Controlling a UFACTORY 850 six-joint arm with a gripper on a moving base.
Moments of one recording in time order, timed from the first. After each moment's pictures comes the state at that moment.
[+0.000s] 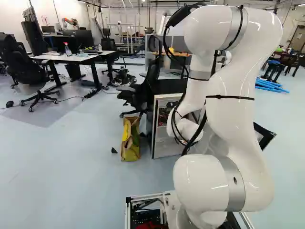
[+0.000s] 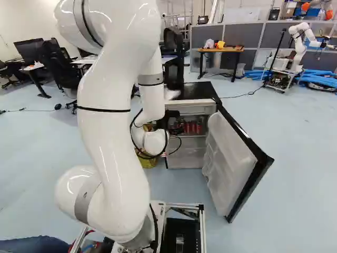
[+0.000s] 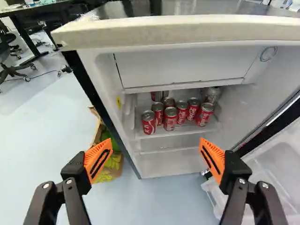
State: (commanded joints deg) arm -11.8 -31.0 -23.2 -9.1 69.4 0.0
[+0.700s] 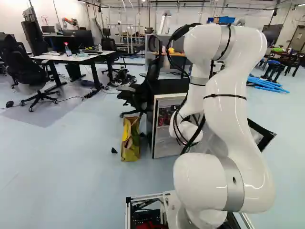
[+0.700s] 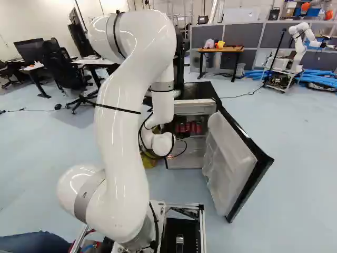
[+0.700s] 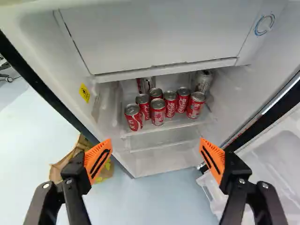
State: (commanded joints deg) arm -15.4 -40.3 -29.9 -9.1 70.5 0.0
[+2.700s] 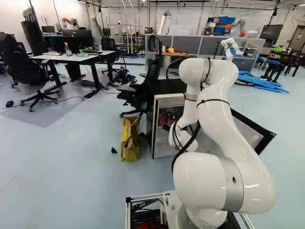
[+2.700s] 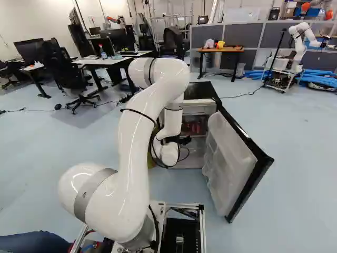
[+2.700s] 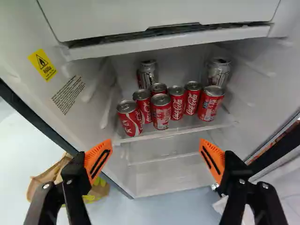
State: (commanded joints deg) arm -16.7 -61.9 -44.3 -13.4 83.6 0.0
